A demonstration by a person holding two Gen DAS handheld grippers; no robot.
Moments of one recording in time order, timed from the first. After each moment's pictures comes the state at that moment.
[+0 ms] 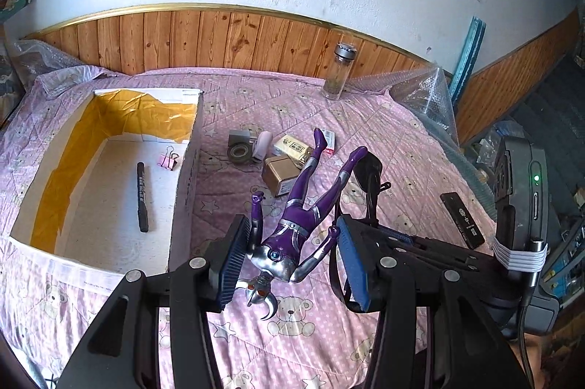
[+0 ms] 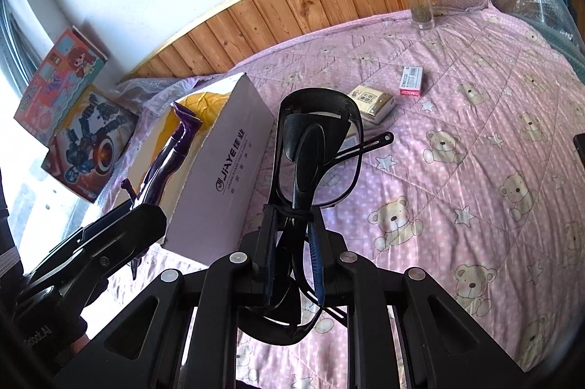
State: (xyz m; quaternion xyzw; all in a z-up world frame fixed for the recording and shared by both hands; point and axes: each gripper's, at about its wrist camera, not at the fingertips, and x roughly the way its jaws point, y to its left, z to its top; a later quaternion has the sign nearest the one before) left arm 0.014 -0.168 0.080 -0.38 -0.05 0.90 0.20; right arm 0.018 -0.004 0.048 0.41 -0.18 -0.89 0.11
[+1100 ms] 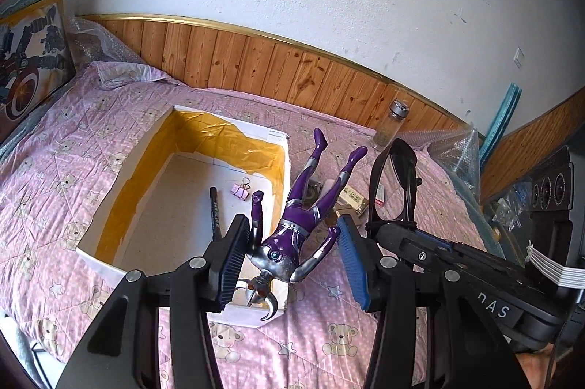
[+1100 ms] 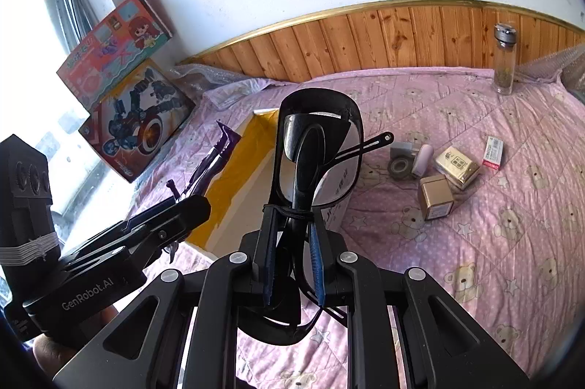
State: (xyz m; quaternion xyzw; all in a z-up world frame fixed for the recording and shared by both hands) left arm -0.002 -0.279 0.108 -0.34 -0.13 0.92 0.13; right arm -0.014 -0.109 0.118 0.37 -0.10 -0.90 0.20
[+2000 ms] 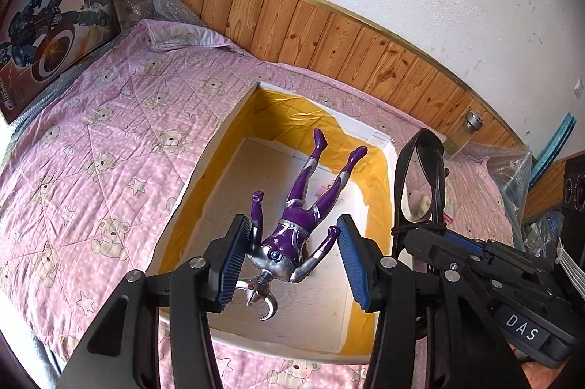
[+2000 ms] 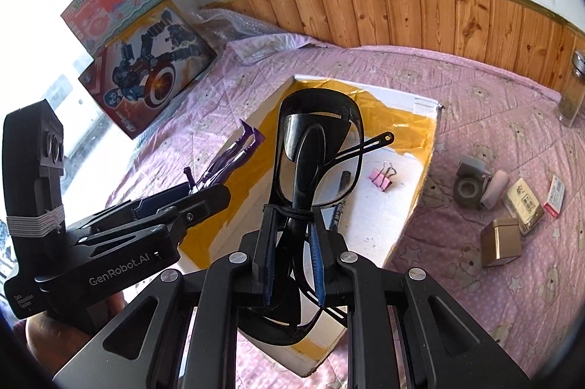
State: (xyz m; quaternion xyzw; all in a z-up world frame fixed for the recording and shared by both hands) left arm -0.081 -0.366 0.051 -0.41 -0.16 0.90 0.04; right arm -0.112 -0.205 0.069 0.44 -0.02 -0.86 0.27
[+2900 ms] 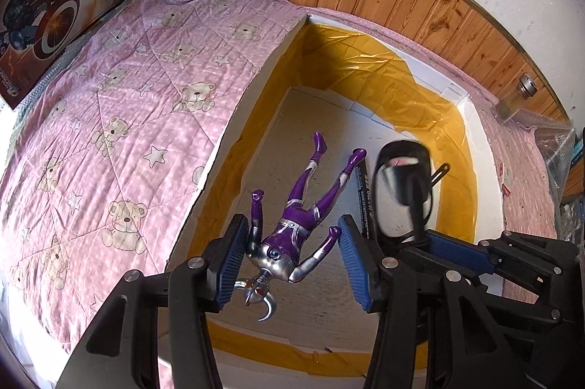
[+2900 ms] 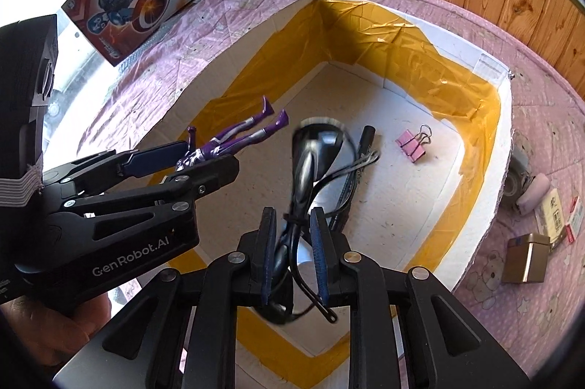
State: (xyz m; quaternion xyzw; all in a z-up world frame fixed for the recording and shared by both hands) left arm -0.124 -0.379 -0.011 -0.50 -0.12 0.86 -0.01; right arm -0.150 -0.248 0.005 0.52 0.06 -0.80 0.28
